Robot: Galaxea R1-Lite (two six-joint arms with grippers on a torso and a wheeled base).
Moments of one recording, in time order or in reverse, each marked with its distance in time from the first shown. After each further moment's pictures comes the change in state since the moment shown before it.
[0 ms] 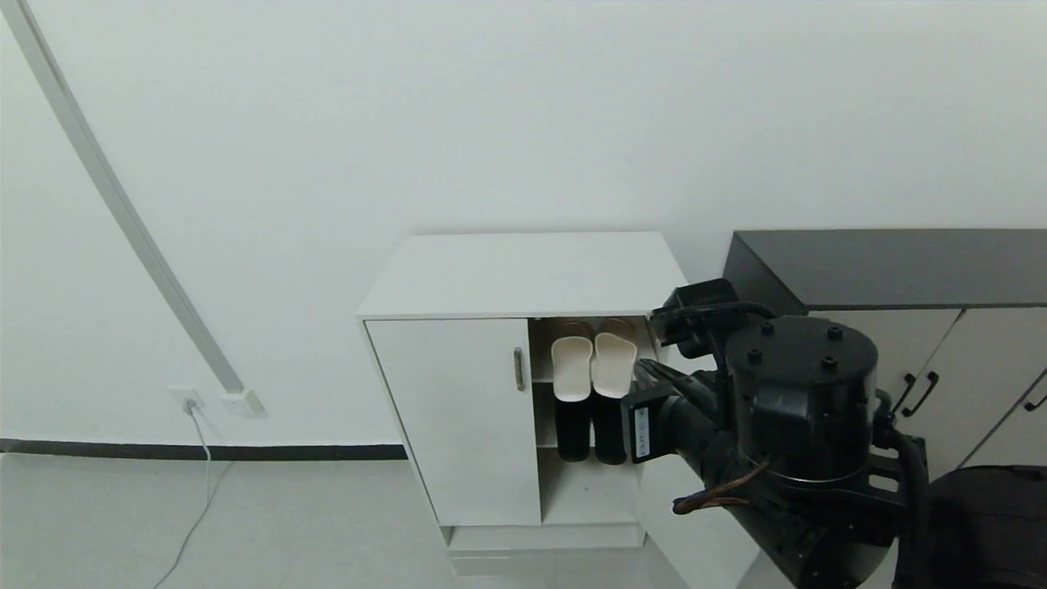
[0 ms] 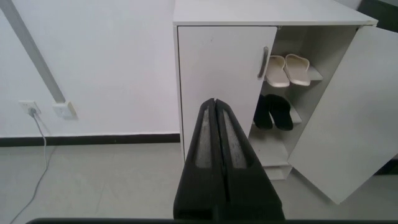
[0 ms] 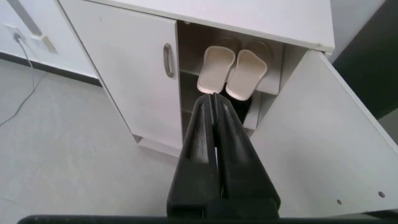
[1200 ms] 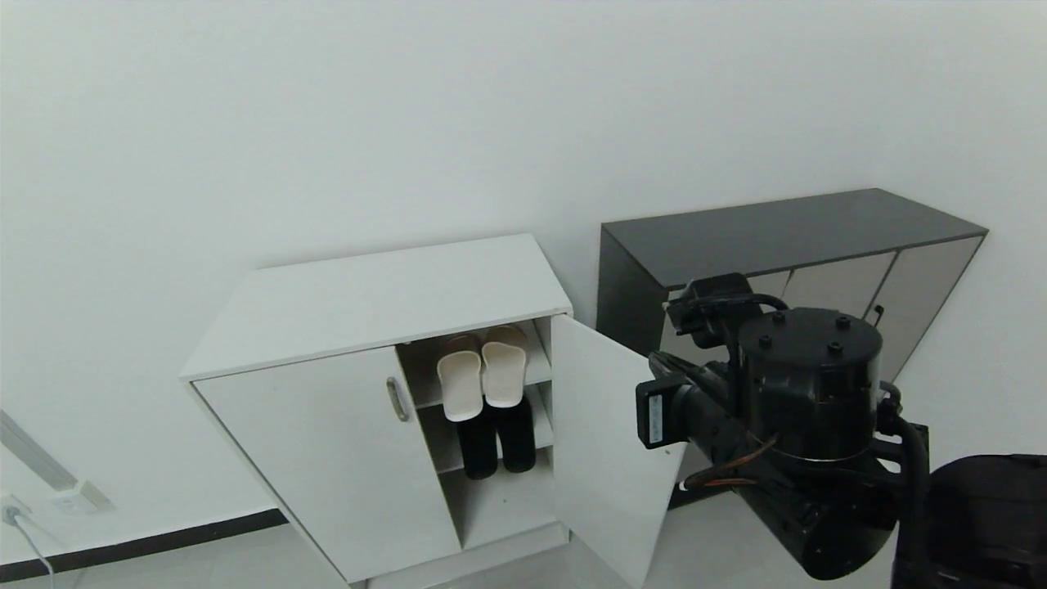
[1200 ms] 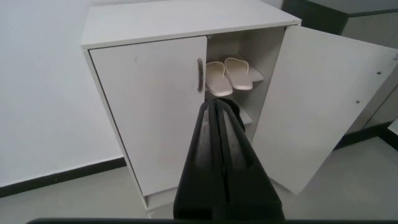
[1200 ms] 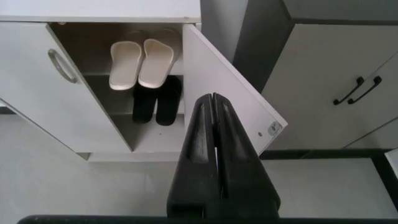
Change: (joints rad) left arm 0.001 0.000 0.000 0.000 0.000 0.000; right arm -0.045 0.001 0.010 -0.014 0.003 -0.001
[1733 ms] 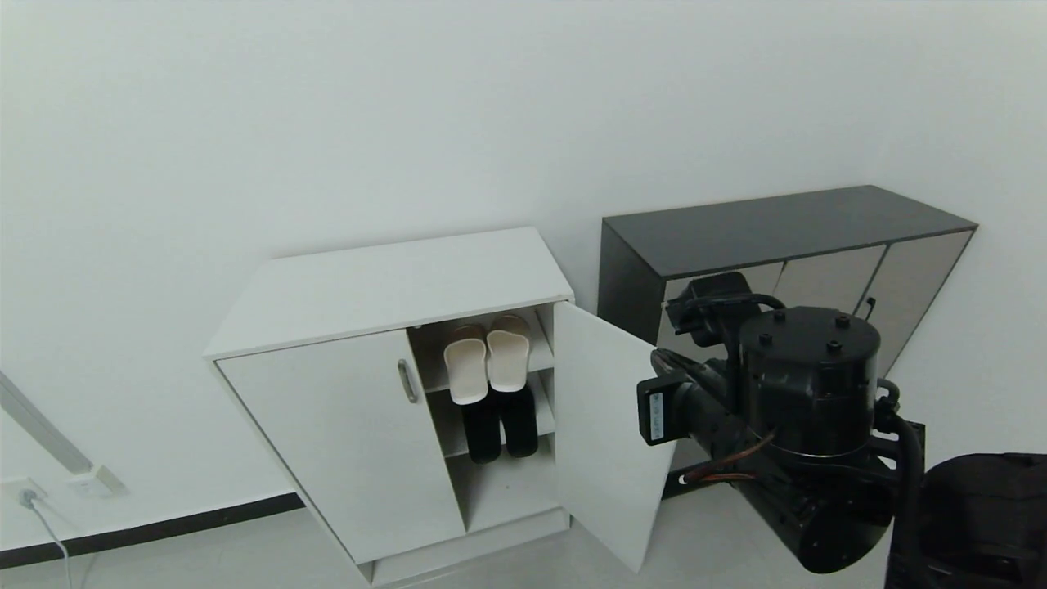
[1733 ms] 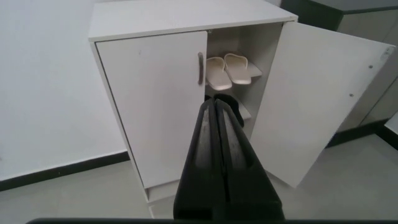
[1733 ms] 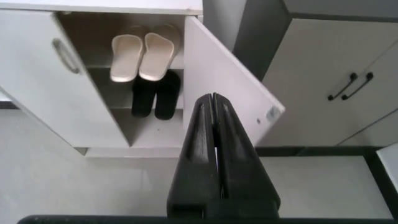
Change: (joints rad) left arm -0.001 0.000 0.000 0.000 0.000 0.000; right arm -0.018 0.009 0.003 -0.020 0.000 -0.030
